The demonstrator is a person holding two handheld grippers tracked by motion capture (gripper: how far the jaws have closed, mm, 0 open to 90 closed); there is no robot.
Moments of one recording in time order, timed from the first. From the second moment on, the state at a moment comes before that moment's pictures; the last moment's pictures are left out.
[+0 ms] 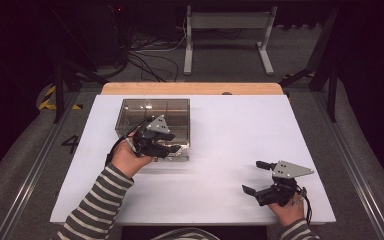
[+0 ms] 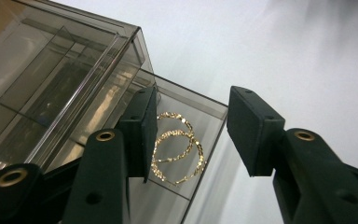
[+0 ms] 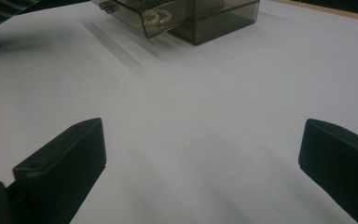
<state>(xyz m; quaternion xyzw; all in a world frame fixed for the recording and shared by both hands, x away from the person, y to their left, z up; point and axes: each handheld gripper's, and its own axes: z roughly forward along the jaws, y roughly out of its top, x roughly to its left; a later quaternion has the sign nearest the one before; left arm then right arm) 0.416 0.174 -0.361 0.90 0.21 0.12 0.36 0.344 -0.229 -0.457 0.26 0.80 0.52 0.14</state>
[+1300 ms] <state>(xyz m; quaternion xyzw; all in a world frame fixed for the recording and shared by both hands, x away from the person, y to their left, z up) 0.379 0.220 -0.368 0.91 0.23 0.10 0.33 0.345 -0.228 -0.458 0.25 0.80 0.52 0.14</state>
